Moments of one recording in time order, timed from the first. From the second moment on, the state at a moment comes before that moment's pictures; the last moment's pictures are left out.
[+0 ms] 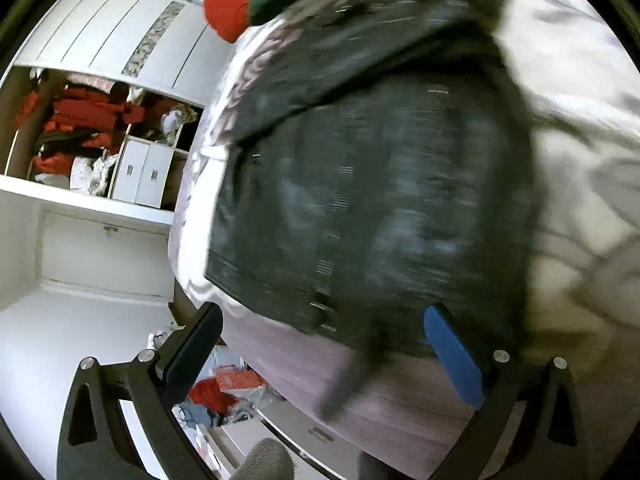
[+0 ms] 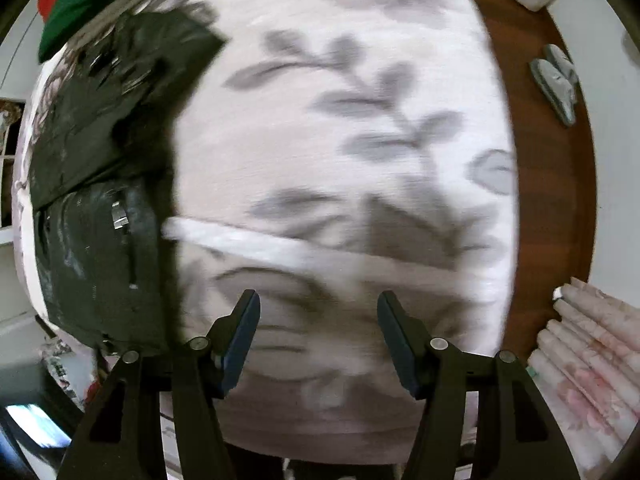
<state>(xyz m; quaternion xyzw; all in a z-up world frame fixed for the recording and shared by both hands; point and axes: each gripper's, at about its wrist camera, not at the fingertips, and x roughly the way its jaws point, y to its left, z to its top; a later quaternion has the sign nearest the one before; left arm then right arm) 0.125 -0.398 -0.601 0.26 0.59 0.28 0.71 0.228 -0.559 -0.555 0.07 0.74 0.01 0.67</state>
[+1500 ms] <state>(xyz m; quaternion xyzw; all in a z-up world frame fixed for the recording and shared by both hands) 0.158 -0.100 -0.496 -0.19 0.56 0.15 0.79 0.439 -0.202 -0.475 0.15 0.70 0.23 0.66</state>
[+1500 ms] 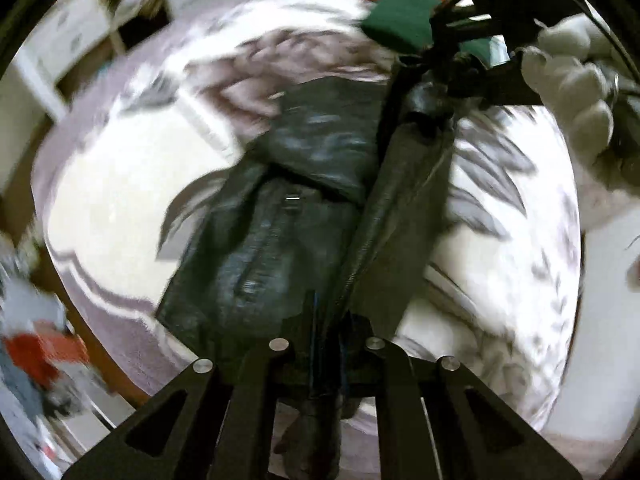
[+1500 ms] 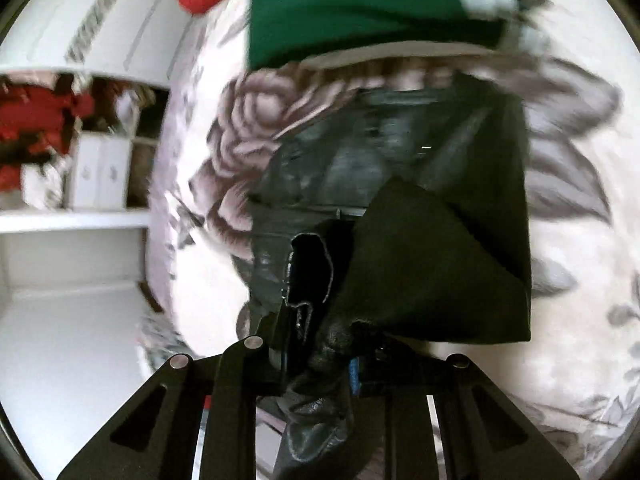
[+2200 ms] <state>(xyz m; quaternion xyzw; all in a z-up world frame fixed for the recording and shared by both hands) 0.109 0.063 -0.606 -0.42 0.58 0.06 0.70 0.454 -0.137 -0.513 0.28 0.69 0.26 0.62</state>
